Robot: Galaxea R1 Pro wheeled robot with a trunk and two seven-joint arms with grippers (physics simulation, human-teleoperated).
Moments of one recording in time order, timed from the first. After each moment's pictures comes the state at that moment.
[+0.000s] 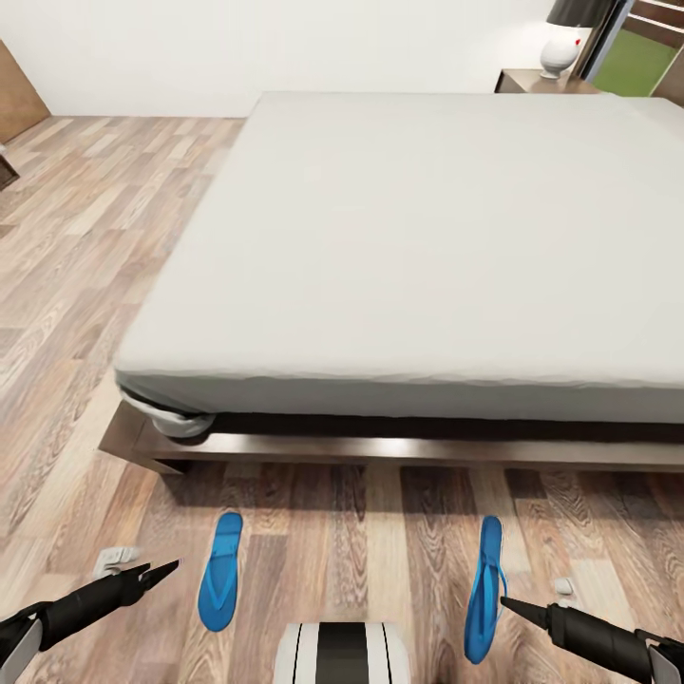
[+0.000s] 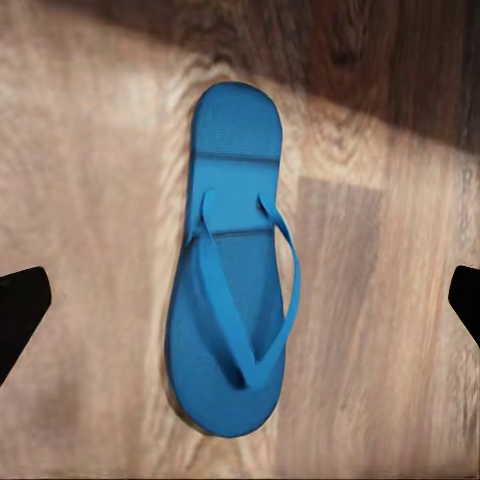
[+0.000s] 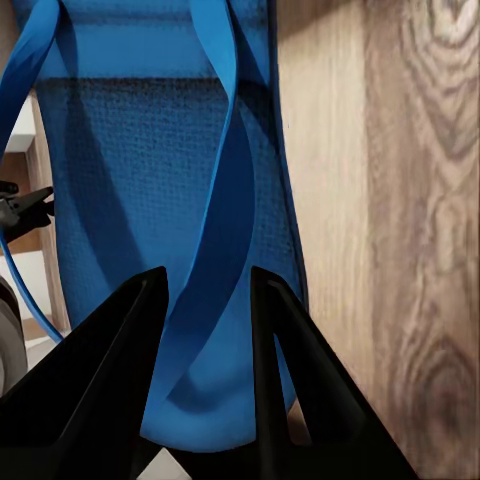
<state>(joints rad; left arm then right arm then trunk) -0.48 0.42 0.22 -0.40 0.21 0.11 -0.96 -0.62 -0.44 0.00 0.02 -0.32 0.05 1.45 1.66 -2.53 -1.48</state>
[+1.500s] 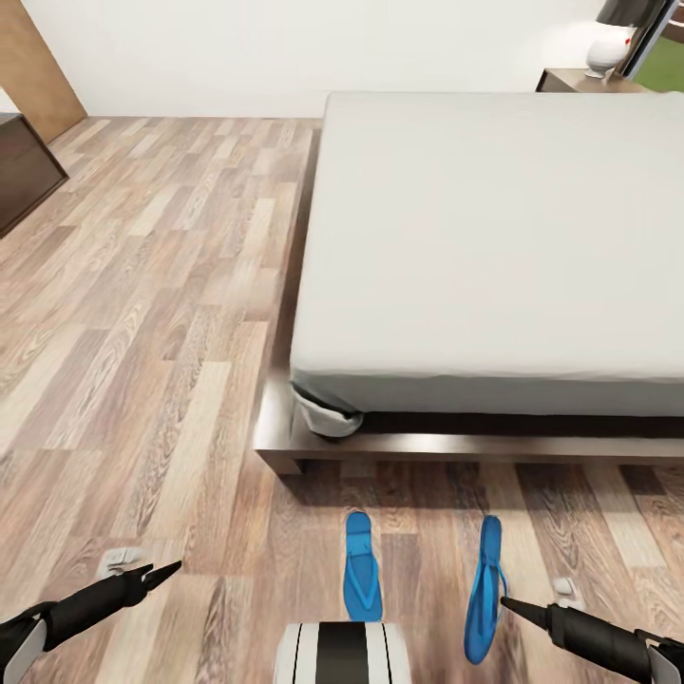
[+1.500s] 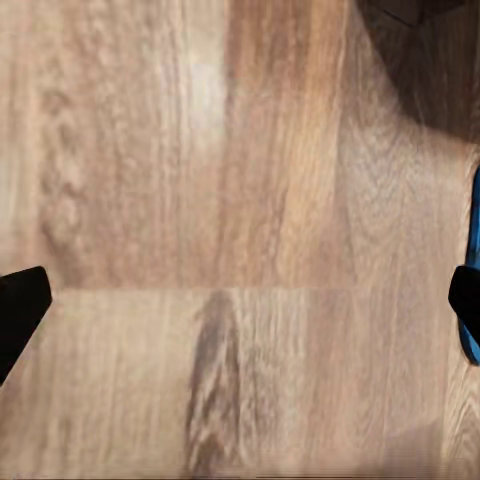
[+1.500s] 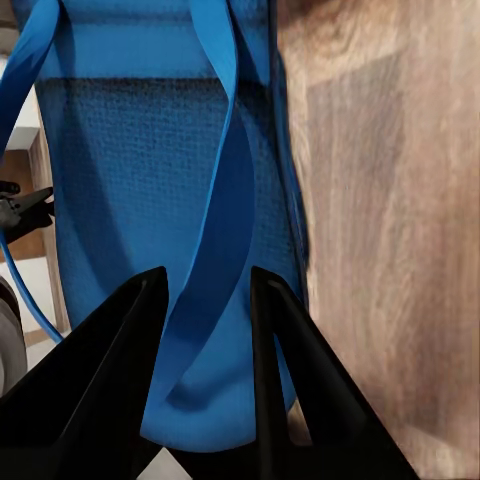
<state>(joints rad) -0.48 0.41 0.22 -0.40 0.21 0.11 -0.95 -0.62 -0.44 0.00 0.02 -0.32 0.05 1.45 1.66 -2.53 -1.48</state>
